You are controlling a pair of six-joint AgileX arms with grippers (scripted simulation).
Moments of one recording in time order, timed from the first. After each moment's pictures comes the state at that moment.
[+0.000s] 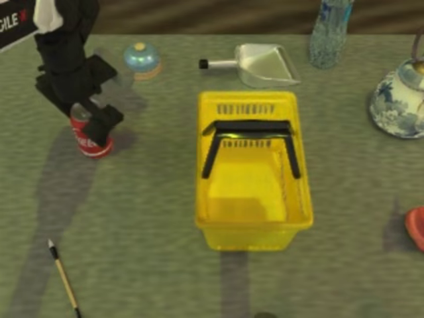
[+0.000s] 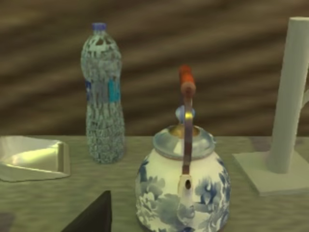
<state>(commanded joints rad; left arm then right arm) -0.16 2.44 2.01 -1.15 0.01 0.66 0.00 0.00 0.00 0.00 0.00 0.00</state>
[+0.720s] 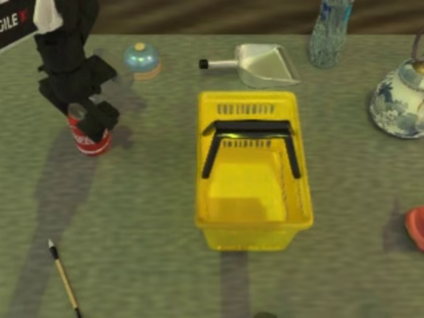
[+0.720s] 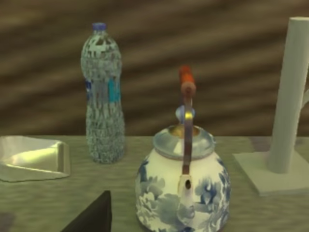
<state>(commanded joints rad) -0.16 2.44 2.01 -1.15 0.01 0.66 0.00 0.00 0.00 0.00 0.00 0.00</state>
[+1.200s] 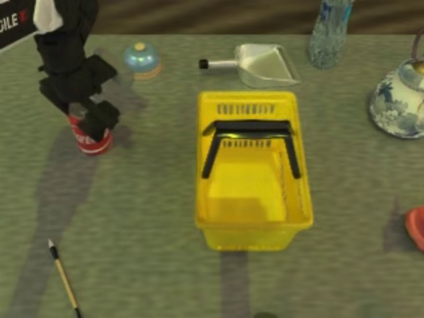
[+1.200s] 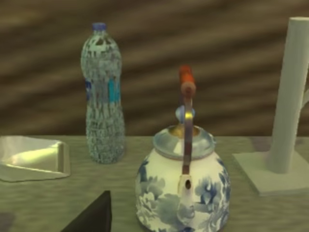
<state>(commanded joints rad) -0.17 2.43 2.01 -1.14 0.01 0.66 0.00 0.00 0.00 0.00 0.00 0.00</state>
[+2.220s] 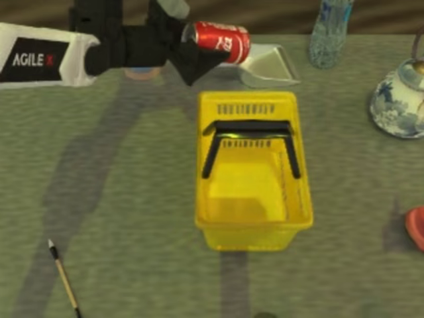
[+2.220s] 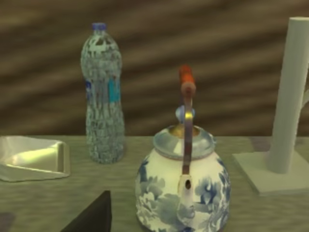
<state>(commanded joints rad) -0.28 2.28 1.57 0.23 0.92 0.22 0.00 0.00 0.00 0.00 0.00 0.00</state>
